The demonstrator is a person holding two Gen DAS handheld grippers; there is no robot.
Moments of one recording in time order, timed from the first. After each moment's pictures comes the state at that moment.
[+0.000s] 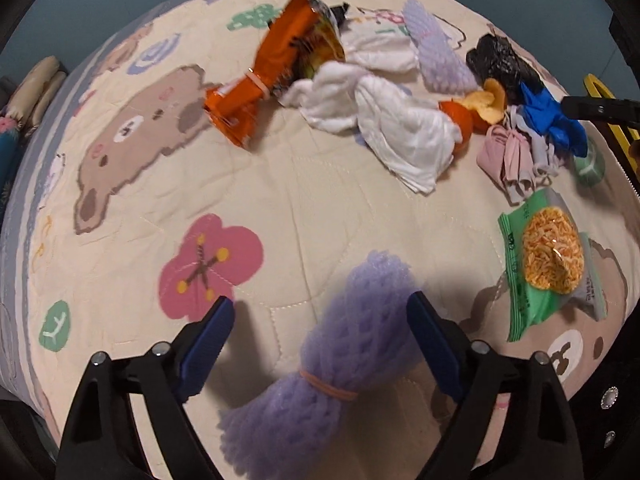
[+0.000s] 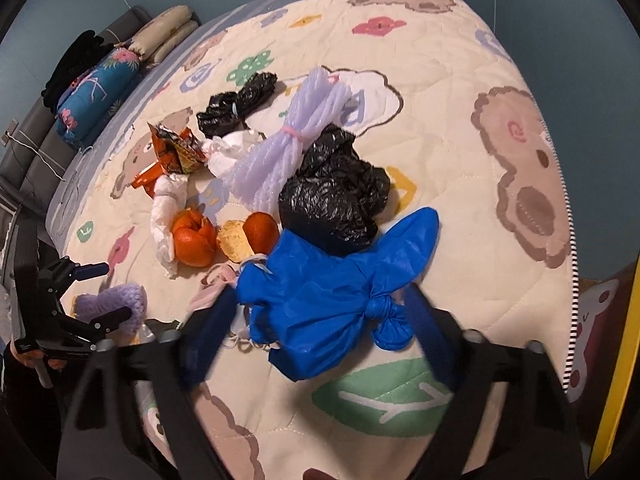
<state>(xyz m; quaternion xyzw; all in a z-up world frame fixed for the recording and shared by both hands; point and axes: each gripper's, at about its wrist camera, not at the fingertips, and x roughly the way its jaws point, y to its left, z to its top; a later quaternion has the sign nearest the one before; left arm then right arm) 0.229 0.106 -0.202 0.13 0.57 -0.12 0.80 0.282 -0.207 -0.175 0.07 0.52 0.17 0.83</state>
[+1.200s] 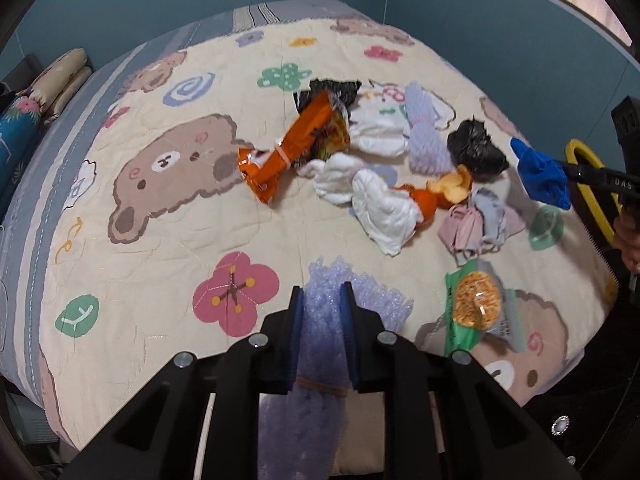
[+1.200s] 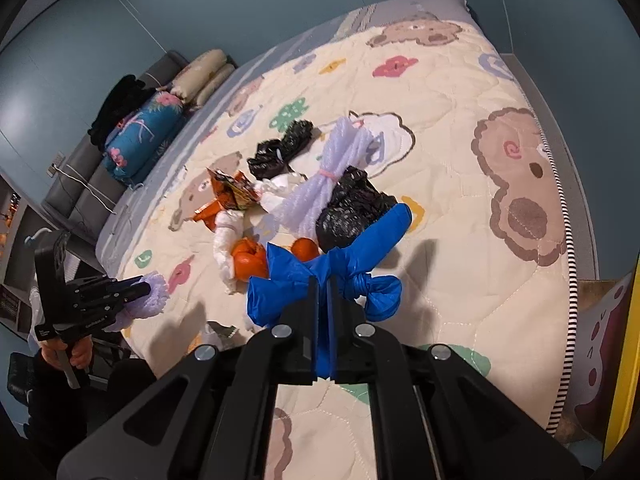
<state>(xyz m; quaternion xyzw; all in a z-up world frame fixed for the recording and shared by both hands) 0.209 0.115 -0.125 0.07 0.51 -0.11 0.85 0.254 -0.248 -0.140 0.16 0.45 0.24 0.84</state>
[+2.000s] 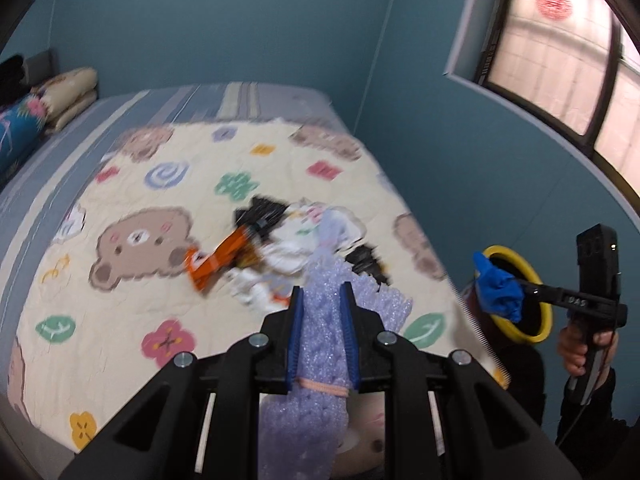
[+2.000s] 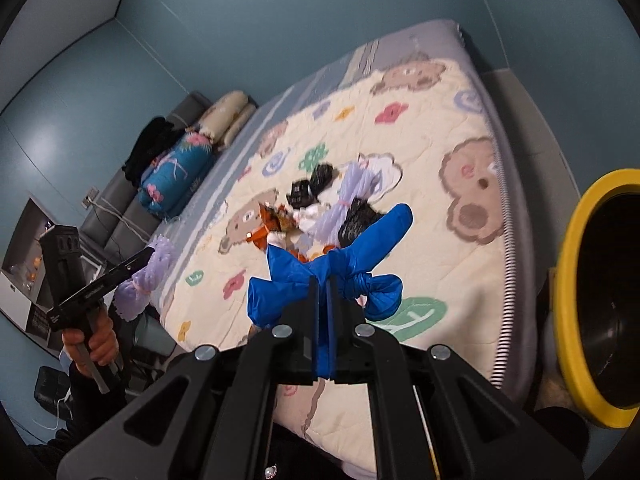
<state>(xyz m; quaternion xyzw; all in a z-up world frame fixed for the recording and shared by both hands) 0.158 0.048 -0.003 -0.04 0.37 -0.15 0.92 0.168 -0.334 -0.065 0.22 0.39 0.26 0.85</state>
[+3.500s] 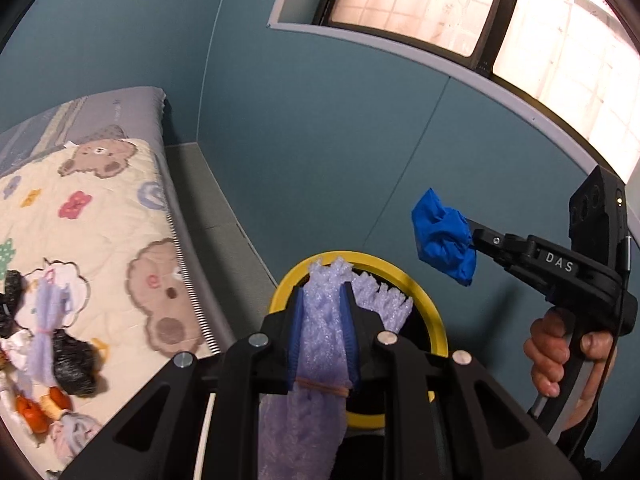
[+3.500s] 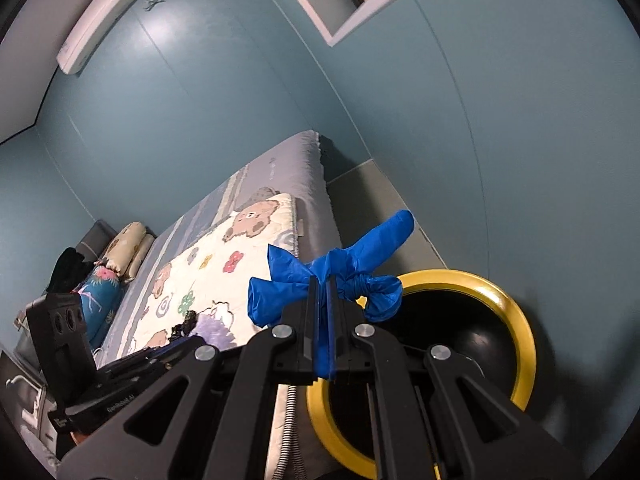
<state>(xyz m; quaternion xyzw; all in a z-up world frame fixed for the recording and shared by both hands) 0.227 -0.308 -0.037 -0.01 0.38 -0.37 0.85 0.137 -0.594 -0.032 0.28 0.27 0.01 0.92</state>
